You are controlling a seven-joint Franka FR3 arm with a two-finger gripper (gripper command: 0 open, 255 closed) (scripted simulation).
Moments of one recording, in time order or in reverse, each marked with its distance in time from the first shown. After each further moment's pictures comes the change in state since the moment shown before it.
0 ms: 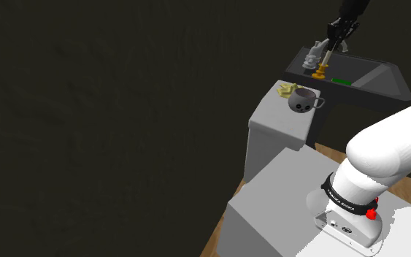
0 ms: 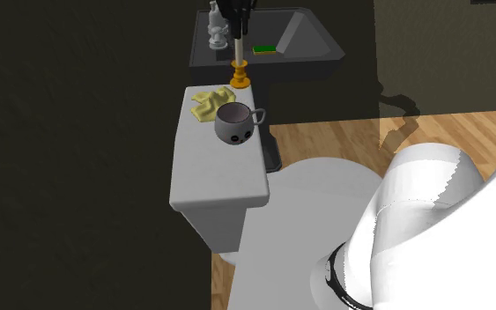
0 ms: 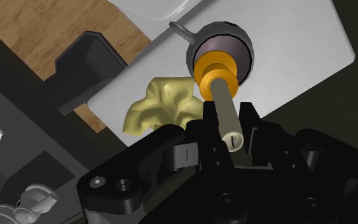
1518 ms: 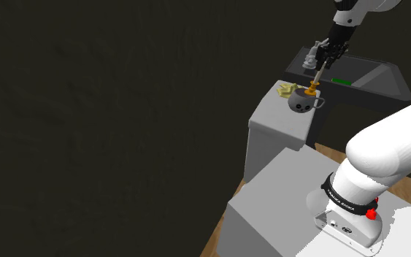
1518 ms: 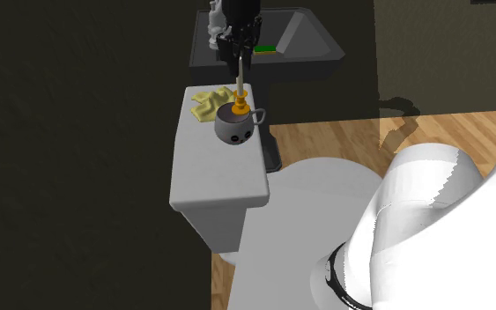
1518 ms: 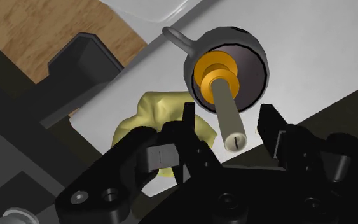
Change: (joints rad) arm -0.008 0.018 -0.028 -0.196 -0.010 0.214 -0.001
